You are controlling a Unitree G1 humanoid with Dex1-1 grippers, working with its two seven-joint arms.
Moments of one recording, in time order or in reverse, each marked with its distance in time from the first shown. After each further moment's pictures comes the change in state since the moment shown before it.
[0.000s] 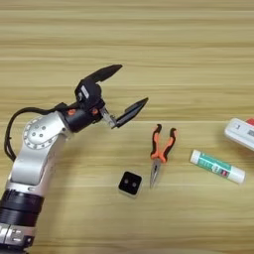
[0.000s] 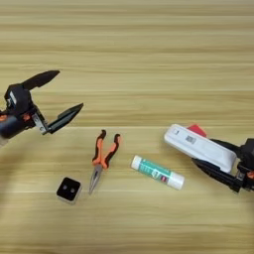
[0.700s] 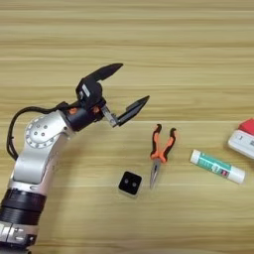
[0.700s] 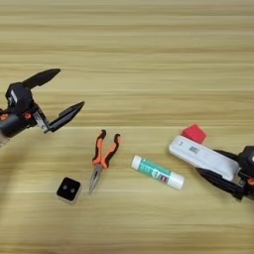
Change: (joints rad) left arm -0.003 -0.009 0.000 0.001 0.000 0.000 0.001; right arm 0.000 -0.014 0.029 0.085 -0.082 0.018 -0.017
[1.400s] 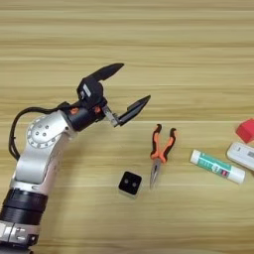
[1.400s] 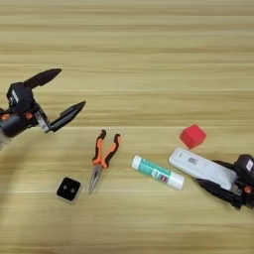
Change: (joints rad) left arm -0.002 -0.011 0.000 0.005 0.000 -0.001 0.000; right arm -0.001 0.000 0.037 0.064 -0.044 -0.024 -0.002
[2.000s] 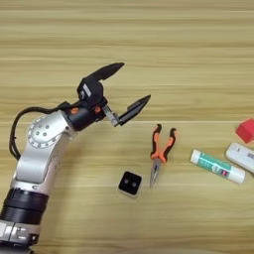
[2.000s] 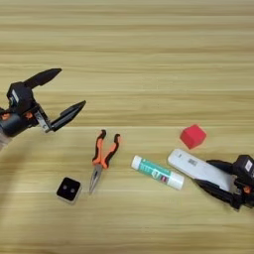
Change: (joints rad) left arm -0.002 -0.004 0.000 0.005 0.000 -0.007 0.000; right arm -0.012 0.000 0.011 0.029 -0.003 -0.039 0.002
